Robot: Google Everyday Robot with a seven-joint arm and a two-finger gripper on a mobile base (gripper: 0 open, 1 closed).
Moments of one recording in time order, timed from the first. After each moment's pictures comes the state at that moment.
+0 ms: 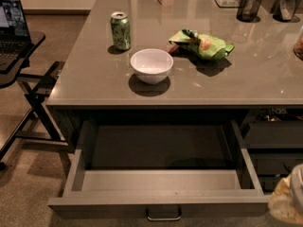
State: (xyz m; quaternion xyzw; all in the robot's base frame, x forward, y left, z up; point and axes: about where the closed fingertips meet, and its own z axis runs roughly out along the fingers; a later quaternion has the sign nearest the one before) arm 0.278 -0.270 0.777 -0.66 0.75 0.00 0.07
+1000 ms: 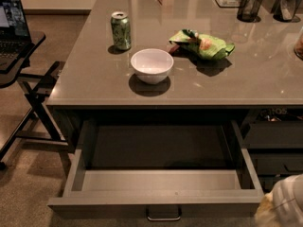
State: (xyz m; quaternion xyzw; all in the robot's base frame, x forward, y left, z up) arm 0.257 -0.252 0.745 -0.69 0.72 0.02 0.05
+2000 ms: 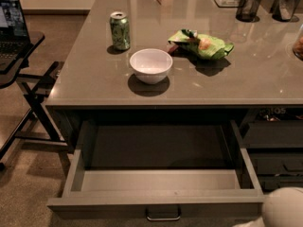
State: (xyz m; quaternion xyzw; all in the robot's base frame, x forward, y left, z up) arm 0.187 -0.153 0.695 -0.76 0.64 0.09 0.06
